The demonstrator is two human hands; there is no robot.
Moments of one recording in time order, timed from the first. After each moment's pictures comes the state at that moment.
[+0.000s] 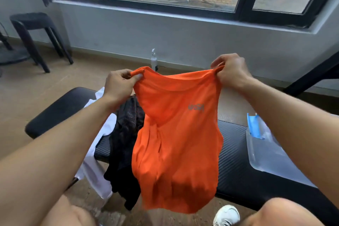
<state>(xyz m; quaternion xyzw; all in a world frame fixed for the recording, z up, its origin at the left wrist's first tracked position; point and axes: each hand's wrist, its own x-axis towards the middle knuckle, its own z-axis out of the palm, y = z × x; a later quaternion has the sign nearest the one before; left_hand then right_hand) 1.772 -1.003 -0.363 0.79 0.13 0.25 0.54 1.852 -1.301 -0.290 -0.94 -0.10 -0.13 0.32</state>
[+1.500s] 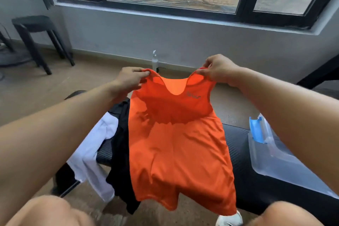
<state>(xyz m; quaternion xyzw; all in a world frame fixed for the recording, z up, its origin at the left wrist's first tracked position) 1.799 -1.009 -0.331 0.76 0.14 0.05 0.63 1.891 -1.273 -0.282 -0.96 -0.15 0.01 0.23</state>
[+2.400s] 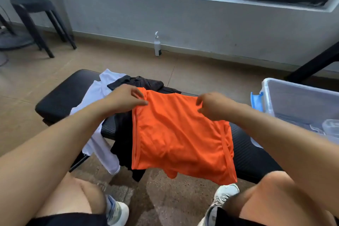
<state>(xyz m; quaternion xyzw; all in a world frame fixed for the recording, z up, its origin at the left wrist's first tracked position) 1.702 -1.014 -0.390 0.93 0.13 -0.06 0.34 1.773 -1.291 -0.381 -0.96 -0.24 0.15 -0.03</state>
